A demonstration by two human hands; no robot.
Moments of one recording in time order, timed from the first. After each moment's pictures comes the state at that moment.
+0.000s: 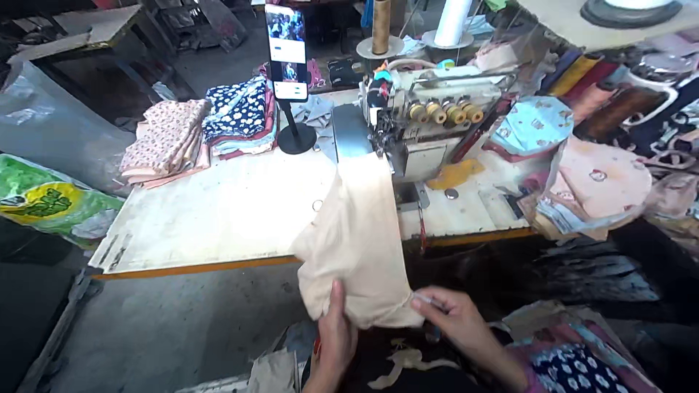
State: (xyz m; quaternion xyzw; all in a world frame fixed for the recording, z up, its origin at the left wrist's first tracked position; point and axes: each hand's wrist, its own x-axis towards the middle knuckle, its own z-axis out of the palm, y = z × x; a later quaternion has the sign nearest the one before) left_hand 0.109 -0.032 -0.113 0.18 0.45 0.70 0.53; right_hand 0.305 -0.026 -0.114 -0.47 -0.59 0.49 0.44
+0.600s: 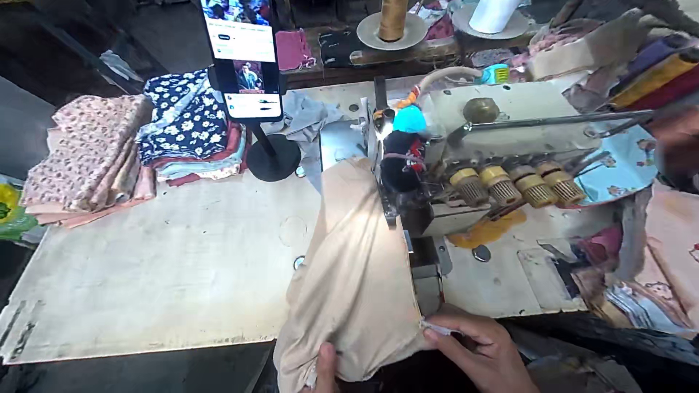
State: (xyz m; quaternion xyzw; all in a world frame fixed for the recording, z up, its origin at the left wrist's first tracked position) left_hand 0.112 0.046 -0.101 0.25 0.49 0.73 0.41; right_hand 0.306 0.089 -0.093 -0.44 -0.60 0.49 0.45
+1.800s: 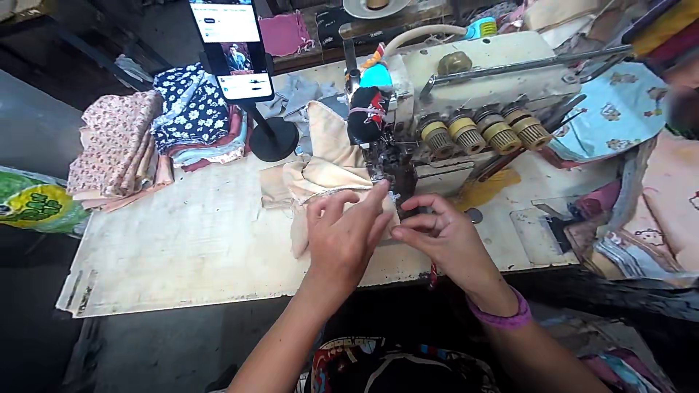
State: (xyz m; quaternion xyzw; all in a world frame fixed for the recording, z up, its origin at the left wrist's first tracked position) left_hand 0.105 0.159 -0.060 0.79 0.45 0.42 -0.06; right_hand 0.286 0.147 -0.066 -0.47 -0.54 0.51 0.47
